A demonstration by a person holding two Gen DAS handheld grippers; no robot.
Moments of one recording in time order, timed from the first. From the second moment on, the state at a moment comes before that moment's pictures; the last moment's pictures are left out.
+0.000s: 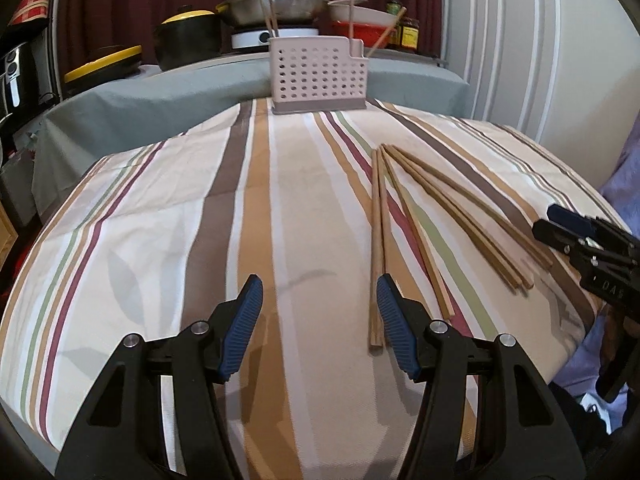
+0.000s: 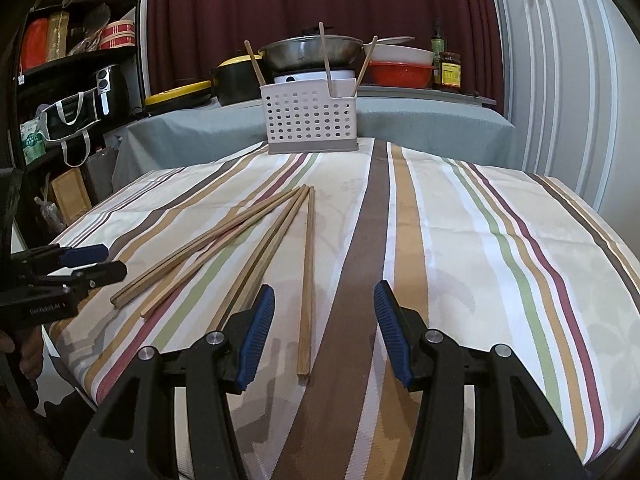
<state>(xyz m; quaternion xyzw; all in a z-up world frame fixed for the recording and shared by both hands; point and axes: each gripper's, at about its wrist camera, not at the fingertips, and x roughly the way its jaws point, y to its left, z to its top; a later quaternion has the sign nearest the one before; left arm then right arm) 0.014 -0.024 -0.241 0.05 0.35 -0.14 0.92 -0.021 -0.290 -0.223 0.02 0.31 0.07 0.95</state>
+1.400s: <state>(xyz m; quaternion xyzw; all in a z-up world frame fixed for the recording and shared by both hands) 0.015 -0.028 -0.253 0.05 0.37 -0.14 0.92 -0.031 -0.283 -0.229 0.01 0.32 0.09 0.94</state>
